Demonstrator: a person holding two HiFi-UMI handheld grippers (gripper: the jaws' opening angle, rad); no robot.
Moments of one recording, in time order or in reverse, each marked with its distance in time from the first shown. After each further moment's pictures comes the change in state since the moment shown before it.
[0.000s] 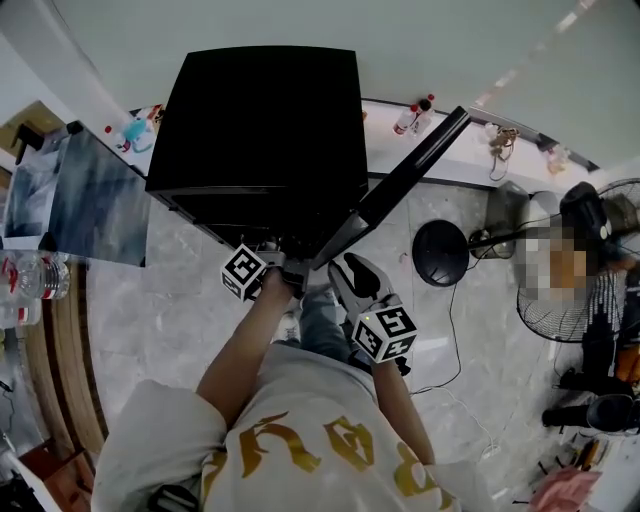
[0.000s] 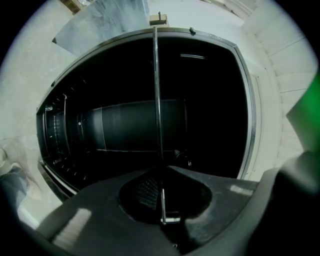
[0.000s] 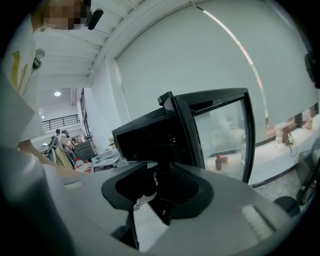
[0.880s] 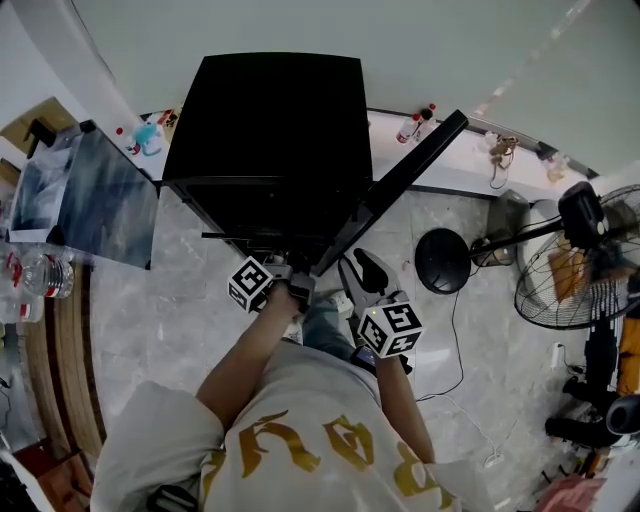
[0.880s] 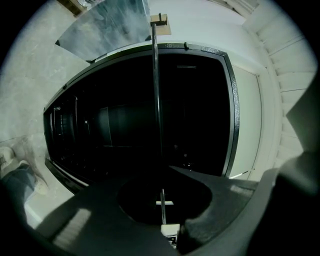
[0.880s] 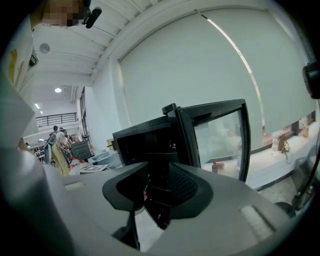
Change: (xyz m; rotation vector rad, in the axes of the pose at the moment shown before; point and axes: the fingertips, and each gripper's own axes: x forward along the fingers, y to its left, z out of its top) left arm -0.040 0.001 -0.017 -0.010 0.029 0.024; right arm -0.012 0.004 0.010 -0.044 -0.047 -0.039
